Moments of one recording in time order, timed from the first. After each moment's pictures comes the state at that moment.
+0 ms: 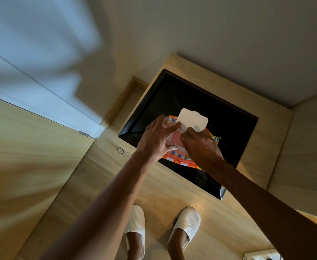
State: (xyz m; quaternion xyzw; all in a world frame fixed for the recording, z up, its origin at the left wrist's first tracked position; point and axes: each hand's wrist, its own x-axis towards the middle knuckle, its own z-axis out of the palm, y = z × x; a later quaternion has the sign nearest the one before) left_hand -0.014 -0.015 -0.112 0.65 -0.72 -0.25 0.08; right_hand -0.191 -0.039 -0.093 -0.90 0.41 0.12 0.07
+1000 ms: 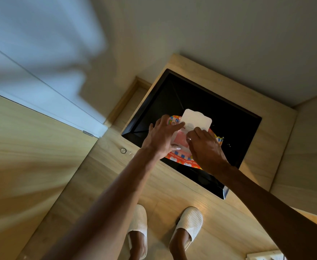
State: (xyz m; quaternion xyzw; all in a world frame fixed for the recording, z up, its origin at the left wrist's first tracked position) left_hand -0.021 -0.024 -0.097 0.67 -0.69 -0.28 0.05; right_hand -0.201 -0.035 -0.110 -0.90 0.43 -0.01 0.09
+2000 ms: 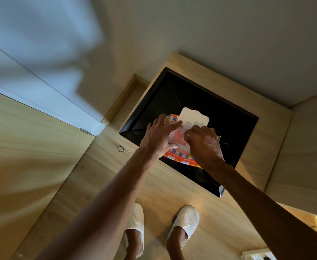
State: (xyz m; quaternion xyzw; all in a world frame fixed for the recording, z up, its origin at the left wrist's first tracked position) left_hand -0.025 -0.012 -0.092 0.67 -0.68 -0.28 0.05; right_hand -0.196 -0.032 -0.091 -0.87 0.48 0.00 0.11
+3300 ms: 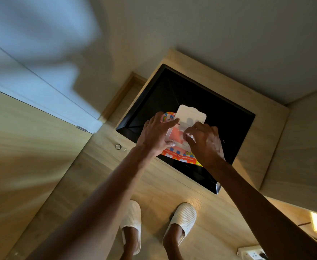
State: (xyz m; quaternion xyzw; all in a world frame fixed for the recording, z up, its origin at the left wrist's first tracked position) left_hand -0.026 -0.007 -0.089 0.67 -0.68 -0.28 0.07; right_hand -0.204 -0.028 -0.092 -0.84 0.52 -0.05 0.12
